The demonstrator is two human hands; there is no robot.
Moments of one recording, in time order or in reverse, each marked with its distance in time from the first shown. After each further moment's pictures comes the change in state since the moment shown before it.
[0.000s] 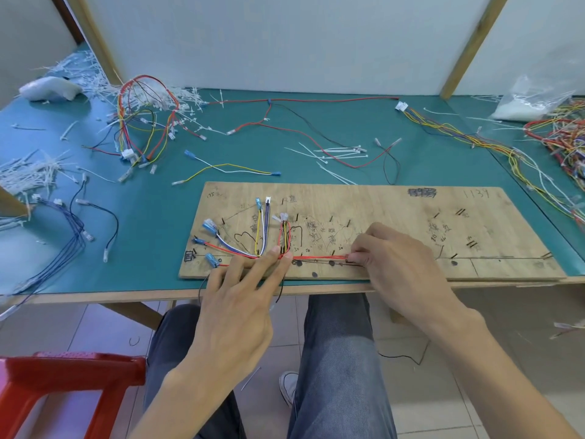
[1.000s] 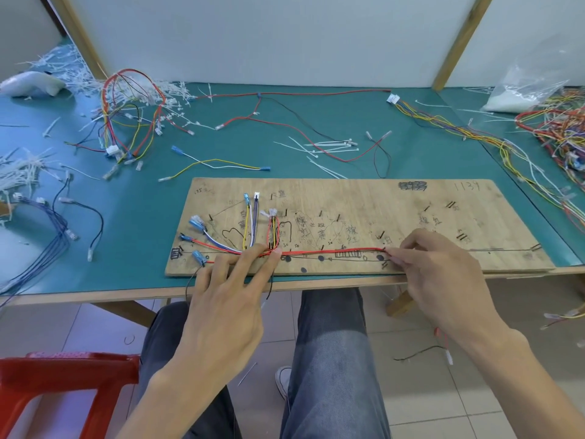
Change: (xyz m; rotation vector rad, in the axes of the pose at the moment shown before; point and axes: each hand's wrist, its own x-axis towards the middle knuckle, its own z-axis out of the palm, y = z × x) left_hand -0.001 0.008 -0.005 -0.008 0.011 -0.038; right_hand -0.040 0.067 0.012 -0.020 0.253 0.003
